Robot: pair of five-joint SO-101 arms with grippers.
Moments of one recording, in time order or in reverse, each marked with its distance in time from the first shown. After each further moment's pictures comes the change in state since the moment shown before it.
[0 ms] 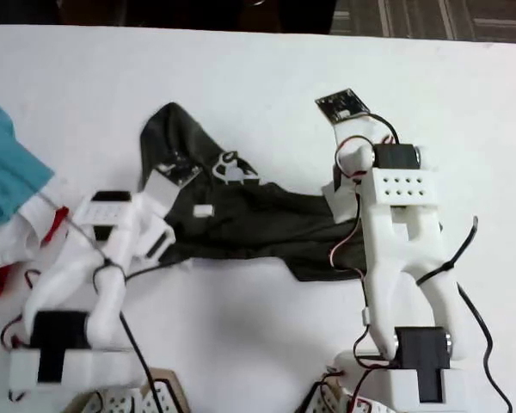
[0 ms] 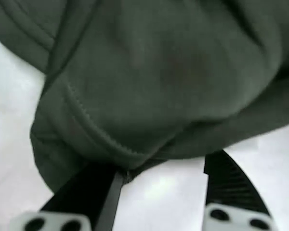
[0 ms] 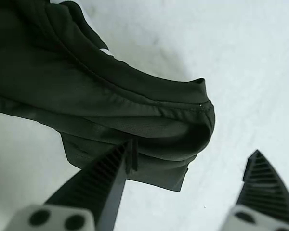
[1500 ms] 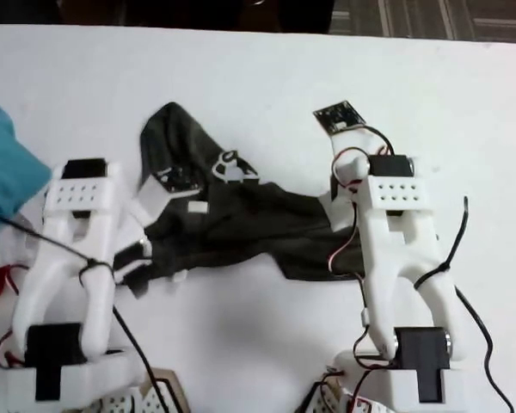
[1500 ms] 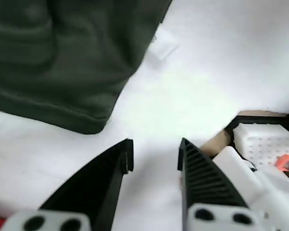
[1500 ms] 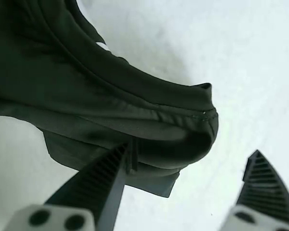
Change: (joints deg) left arm -3.9 -8.2 -12.0 42.5 -19.3; right arm -0.1 -0.1 6.8 -5.8 0.0
